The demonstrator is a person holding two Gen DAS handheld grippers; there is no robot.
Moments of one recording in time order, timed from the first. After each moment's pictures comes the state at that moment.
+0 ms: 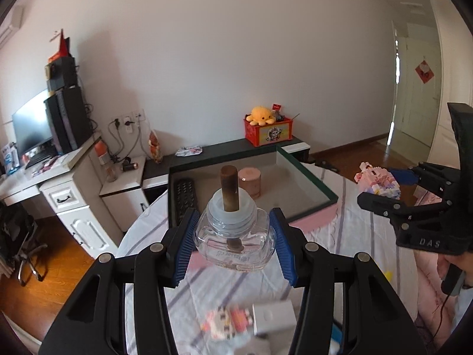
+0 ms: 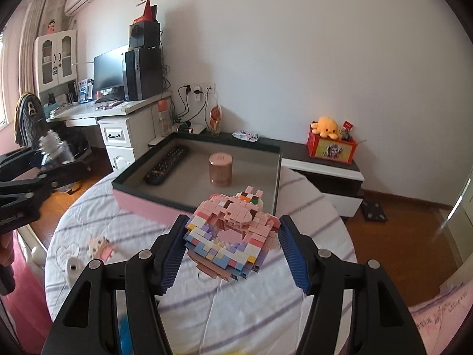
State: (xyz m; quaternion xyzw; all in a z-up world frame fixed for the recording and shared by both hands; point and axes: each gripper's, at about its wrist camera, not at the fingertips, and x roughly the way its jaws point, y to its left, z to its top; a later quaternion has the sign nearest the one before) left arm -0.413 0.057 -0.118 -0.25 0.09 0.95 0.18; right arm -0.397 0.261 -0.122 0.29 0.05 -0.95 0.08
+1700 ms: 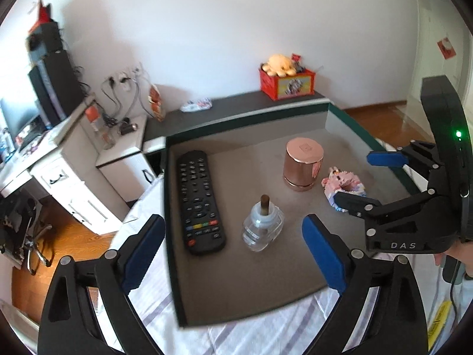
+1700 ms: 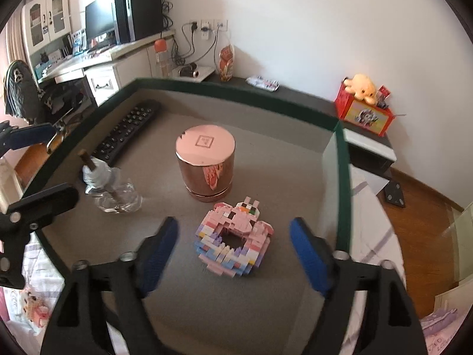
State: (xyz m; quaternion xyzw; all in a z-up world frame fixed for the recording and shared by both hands) left arm -0.548 0.069 -0.178 -0.36 0.11 0.92 0.14; right arm -0.579 0.239 -0.201 0.41 0.09 -0.90 0.11
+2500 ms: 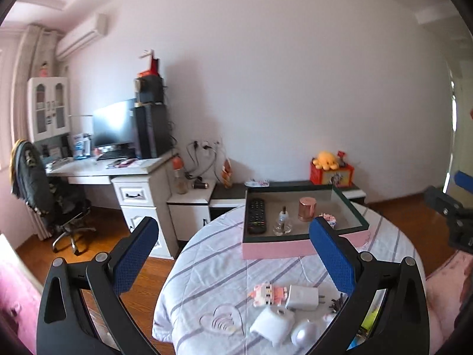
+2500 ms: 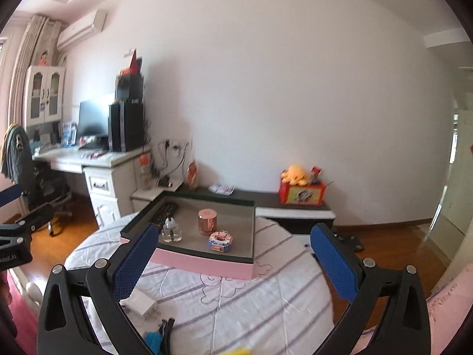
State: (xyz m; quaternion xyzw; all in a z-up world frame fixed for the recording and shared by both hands) left arm -0.272 -0.004 -0.092 -0.14 0.03 0.99 -0.01; right arm -0.285 0.246 -0.069 0.14 0.04 -0.99 0.00
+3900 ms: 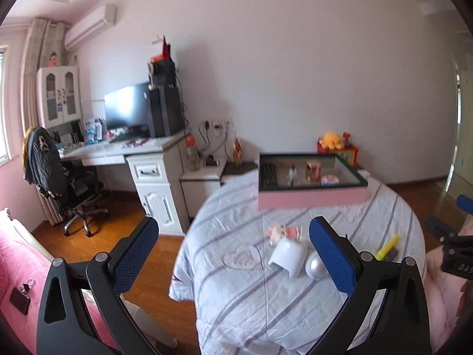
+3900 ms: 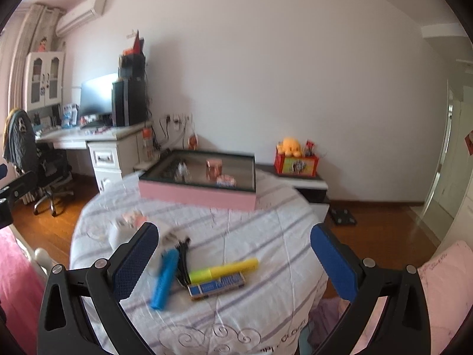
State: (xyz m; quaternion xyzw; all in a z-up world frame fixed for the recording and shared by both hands) left arm -0.210 -0.017 -0.138 -0.19 0.03 0.98 -0.02; right arm -0.217 0.240 -0.134 0.23 0.04 -0.97 0.00
